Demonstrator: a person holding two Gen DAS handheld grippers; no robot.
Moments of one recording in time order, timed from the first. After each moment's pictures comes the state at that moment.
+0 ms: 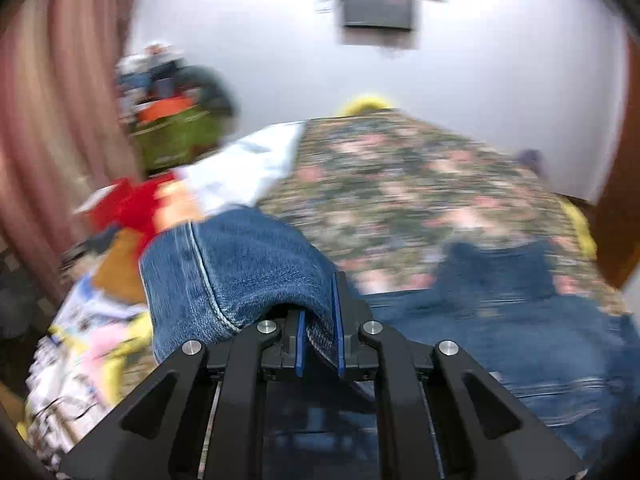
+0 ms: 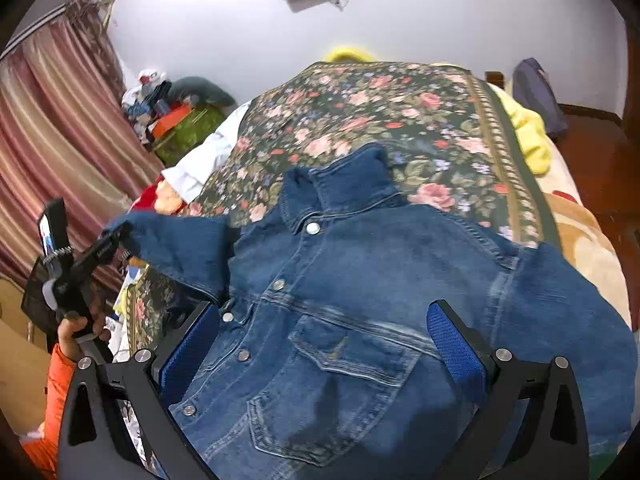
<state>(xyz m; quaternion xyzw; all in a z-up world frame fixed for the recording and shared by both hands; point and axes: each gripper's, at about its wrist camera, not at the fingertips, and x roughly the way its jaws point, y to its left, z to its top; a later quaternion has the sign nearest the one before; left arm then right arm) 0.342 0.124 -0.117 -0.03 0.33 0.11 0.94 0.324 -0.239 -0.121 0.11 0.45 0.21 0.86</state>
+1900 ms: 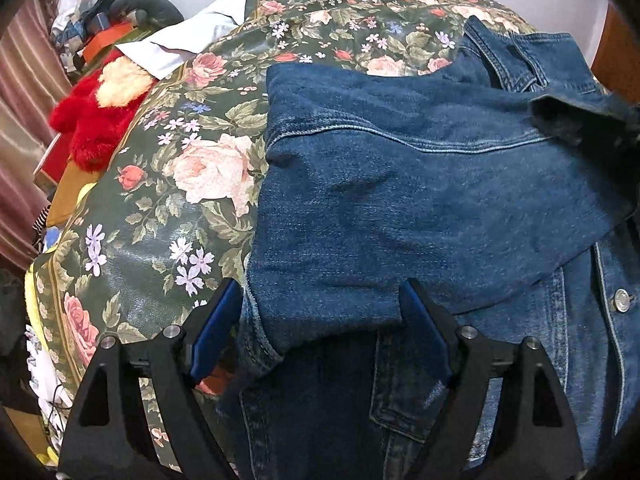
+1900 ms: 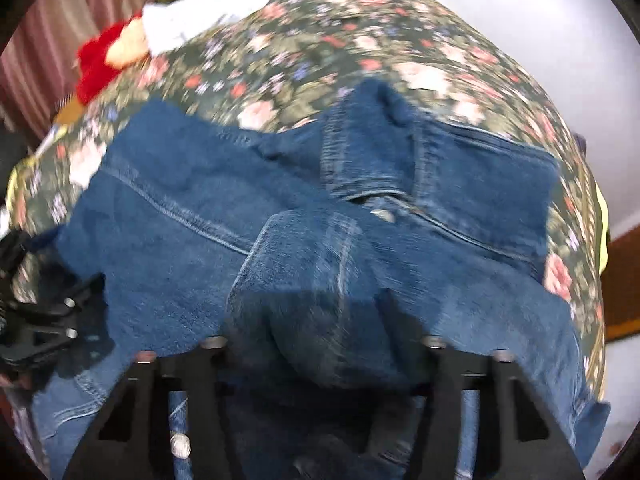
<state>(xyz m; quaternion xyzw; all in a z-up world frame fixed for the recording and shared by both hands) 0.321 0.162 -0.285 0.03 0.51 0.06 0.86 0.422 -0.061 -0.232 -0.17 0.53 0.20 0.81</state>
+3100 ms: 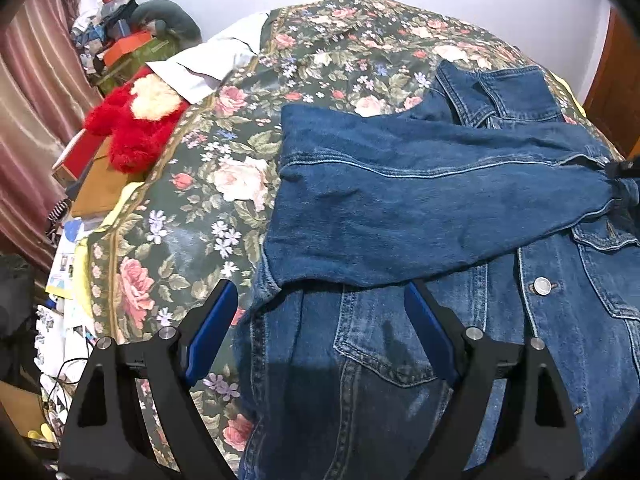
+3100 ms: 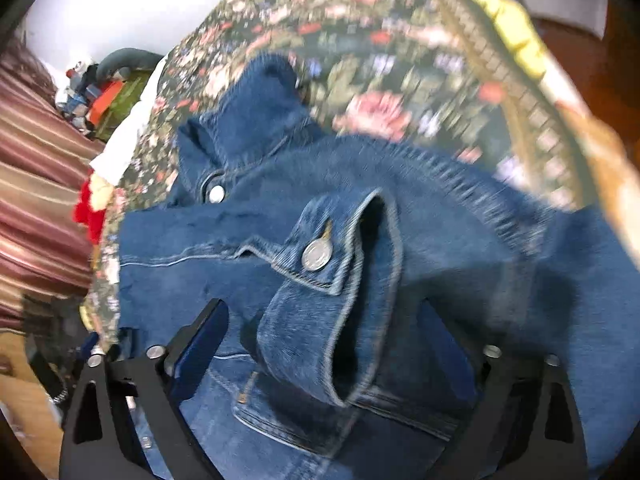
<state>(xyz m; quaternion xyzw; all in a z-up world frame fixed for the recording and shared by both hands) 0.271 0.139 -0.226 0.01 0.48 0.09 0.87 0.420 -0.254 -0.228 0.15 0.59 0.16 0.77</state>
